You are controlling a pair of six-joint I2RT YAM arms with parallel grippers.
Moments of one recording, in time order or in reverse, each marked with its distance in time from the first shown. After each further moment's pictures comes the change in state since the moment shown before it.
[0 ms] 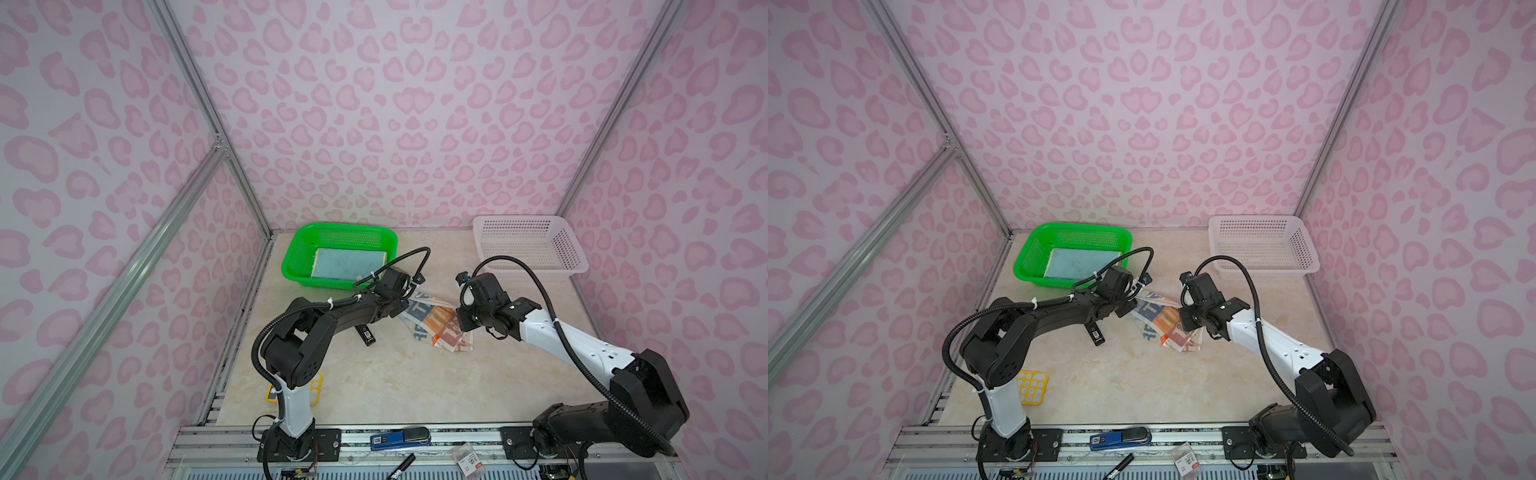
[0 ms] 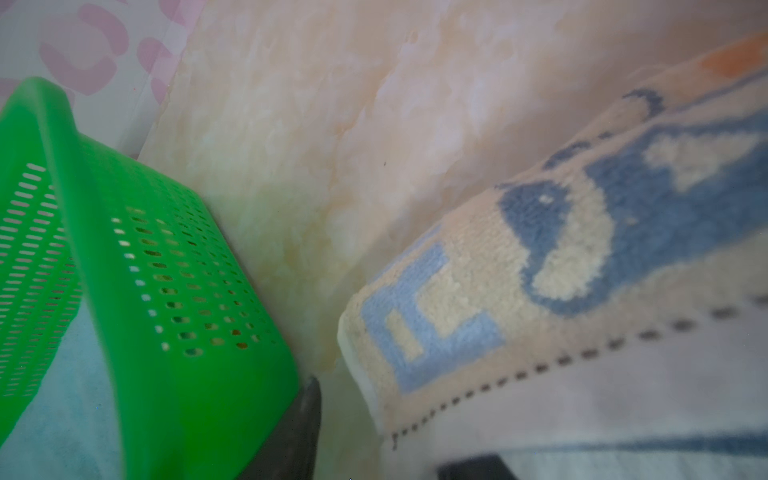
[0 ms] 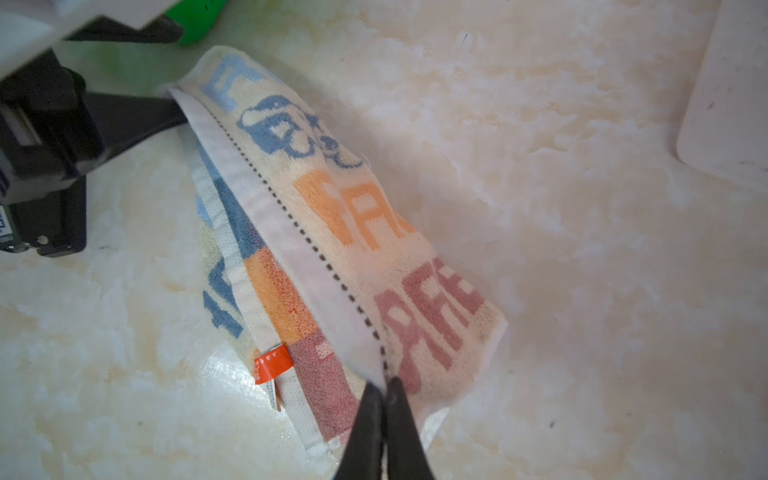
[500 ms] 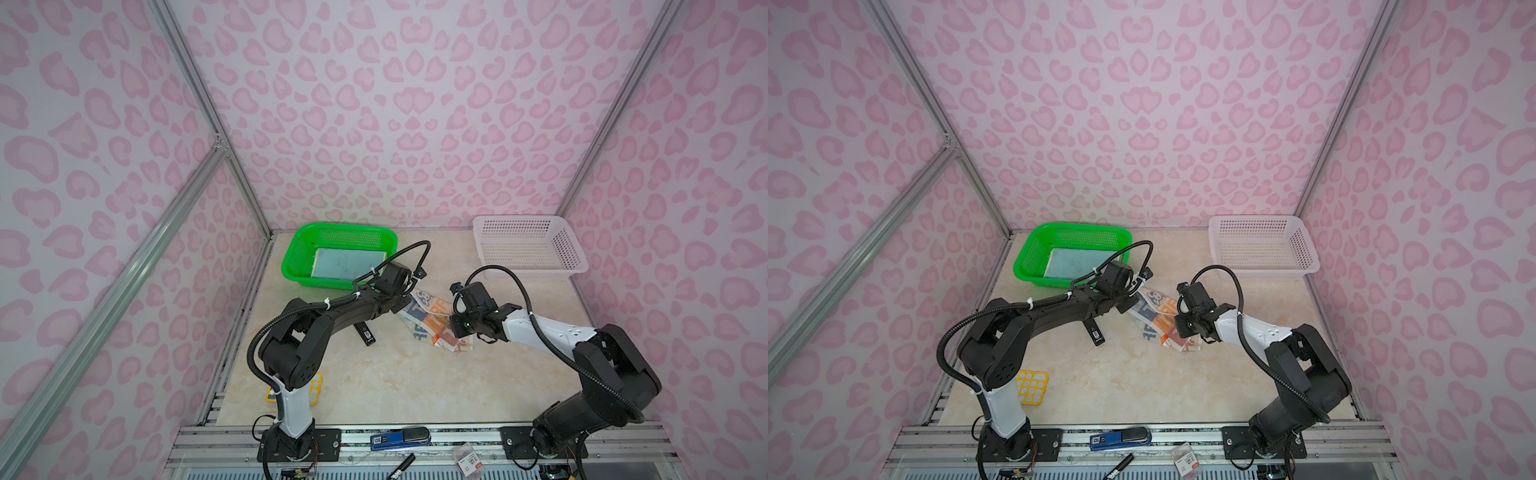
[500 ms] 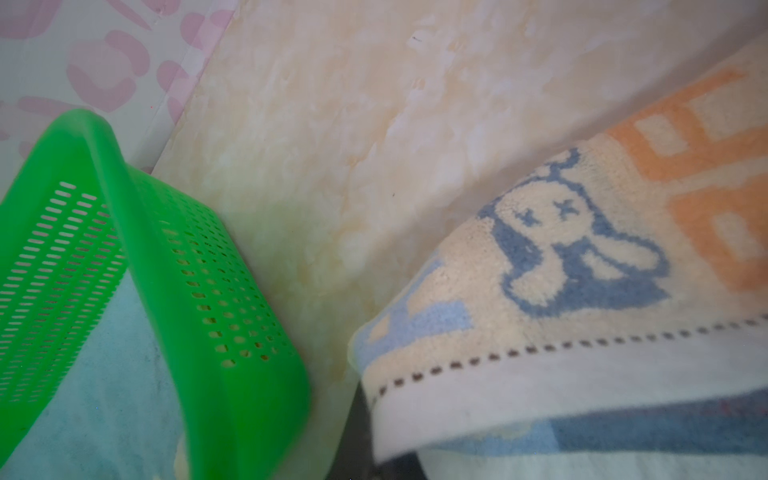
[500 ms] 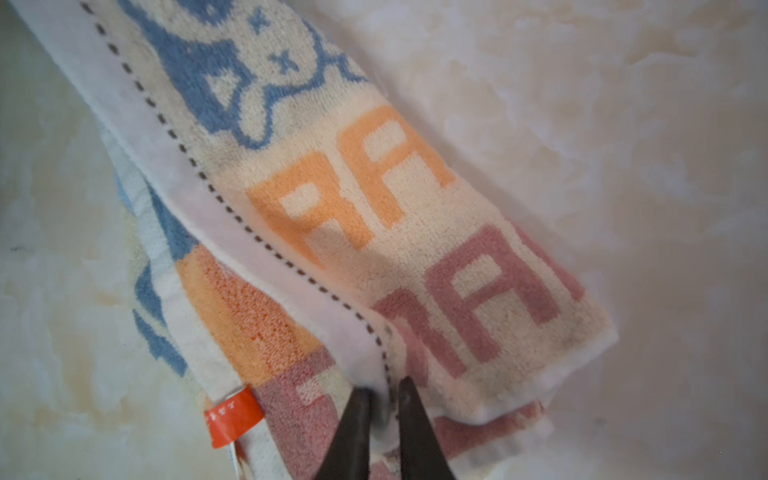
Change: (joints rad) left arm -0.003 -0.015 0.055 -0.048 0.038 -0.044; right arm 0.000 0.167 -0.080 0.191 -0.043 0.064
